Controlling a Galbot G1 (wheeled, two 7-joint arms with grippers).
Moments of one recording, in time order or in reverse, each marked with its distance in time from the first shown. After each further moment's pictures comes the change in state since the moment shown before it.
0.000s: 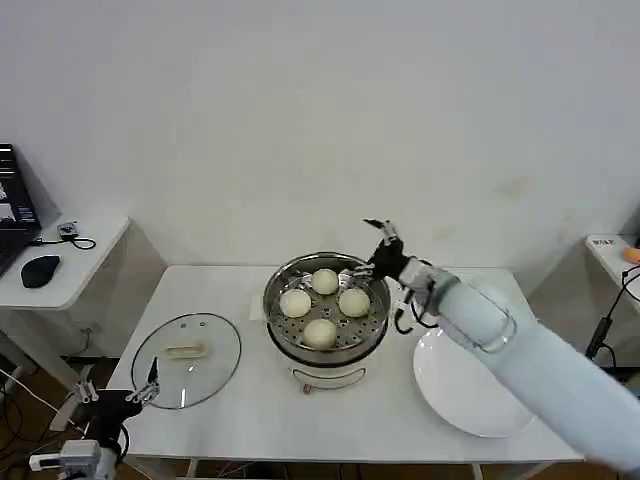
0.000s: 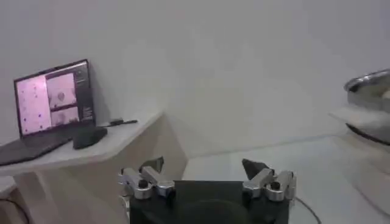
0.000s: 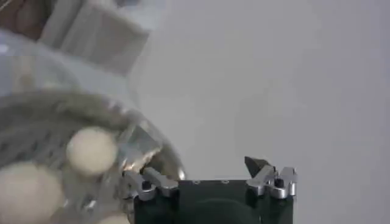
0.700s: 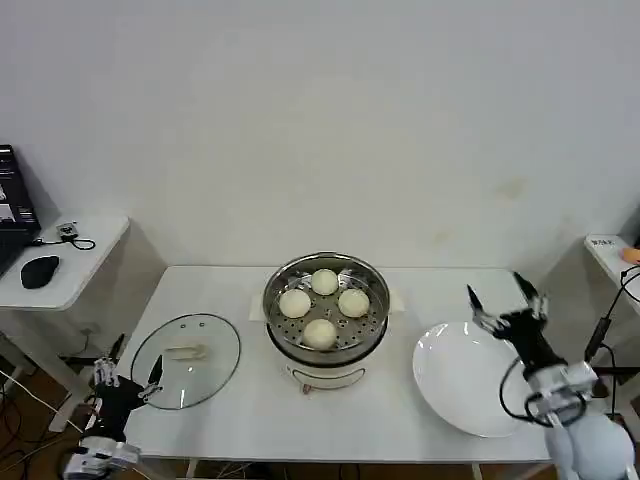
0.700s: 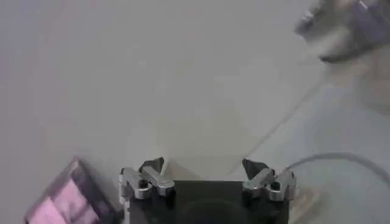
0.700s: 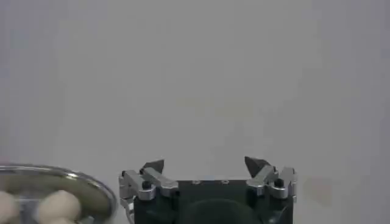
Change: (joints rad) left arm -0.094 0.106 0.050 0.205 0.767 -0.194 -0.018; right arm -0.854 0.404 0.944 0.170 0.010 0.242 -0.120
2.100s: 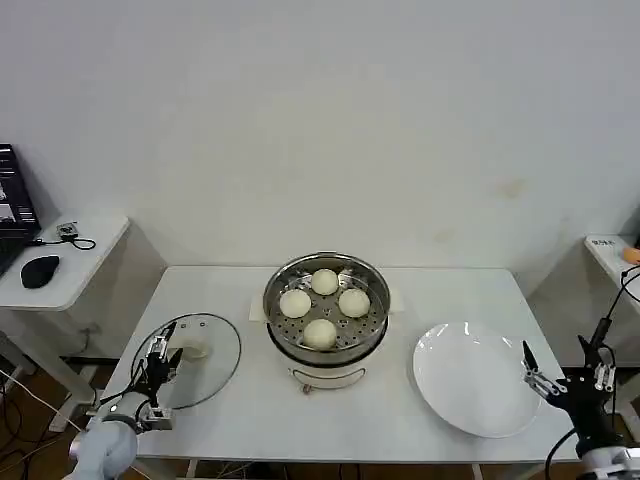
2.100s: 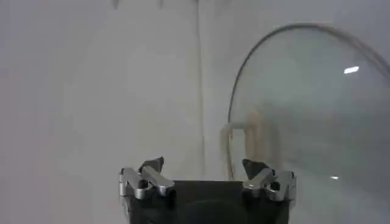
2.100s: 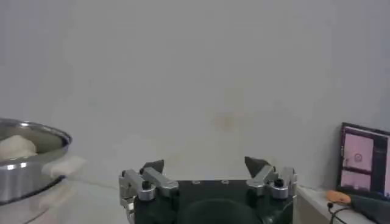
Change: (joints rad) left arm -0.421 0.060 0.205 0.493 0.511 -0.055 0.005; right arm -0.277 0.170 0.211 0.131 -0.007 0.036 -0.020
